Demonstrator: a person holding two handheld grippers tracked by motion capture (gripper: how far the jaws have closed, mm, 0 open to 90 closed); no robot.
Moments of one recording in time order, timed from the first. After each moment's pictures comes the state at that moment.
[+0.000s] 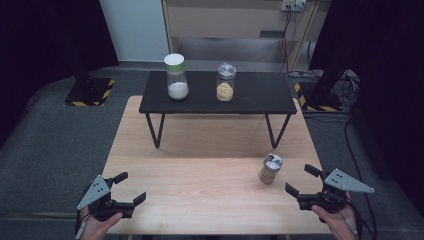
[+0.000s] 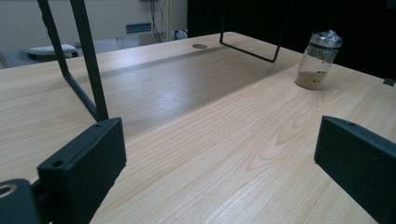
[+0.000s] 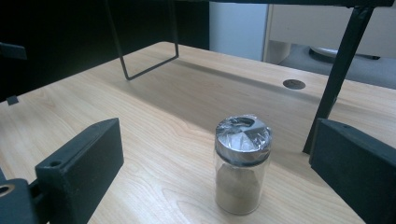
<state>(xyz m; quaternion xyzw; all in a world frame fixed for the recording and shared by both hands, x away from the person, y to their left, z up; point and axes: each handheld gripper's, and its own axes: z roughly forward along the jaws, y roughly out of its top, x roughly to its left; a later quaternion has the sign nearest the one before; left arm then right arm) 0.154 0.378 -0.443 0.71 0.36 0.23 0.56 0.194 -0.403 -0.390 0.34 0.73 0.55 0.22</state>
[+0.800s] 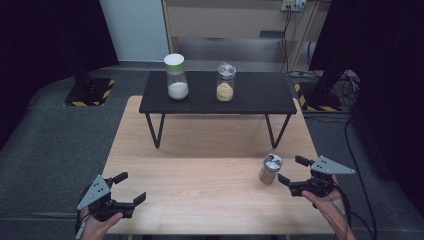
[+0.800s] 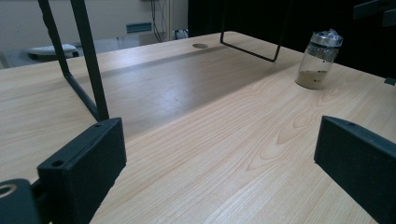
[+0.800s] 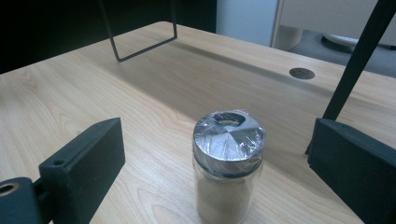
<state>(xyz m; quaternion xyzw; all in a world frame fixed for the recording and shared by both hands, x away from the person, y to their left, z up) 0.154 0.378 -0.442 0.71 0.36 0.23 0.56 0.246 -0.397 -0.402 0.33 0.75 0.53 0.20</state>
